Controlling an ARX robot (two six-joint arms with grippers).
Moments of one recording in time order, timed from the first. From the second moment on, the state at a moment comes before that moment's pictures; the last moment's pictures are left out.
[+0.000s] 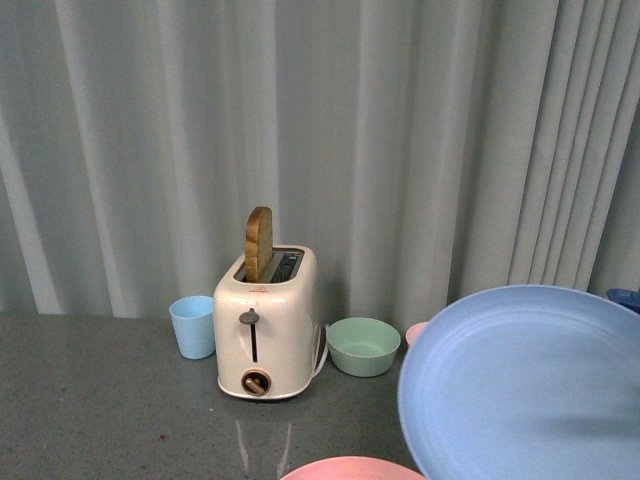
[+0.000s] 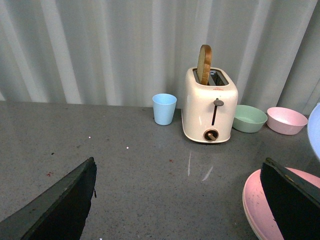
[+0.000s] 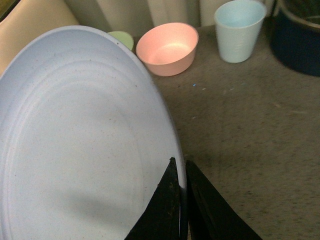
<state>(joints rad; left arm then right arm) 0.00 0.00 0.03 0.00 0.00 0.00 0.01 1.61 0.58 0.58 -0.18 0.20</state>
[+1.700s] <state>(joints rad) 0.00 0.00 0.03 0.00 0.00 0.00 0.19 2.01 0.53 0.81 -0.24 0.47</state>
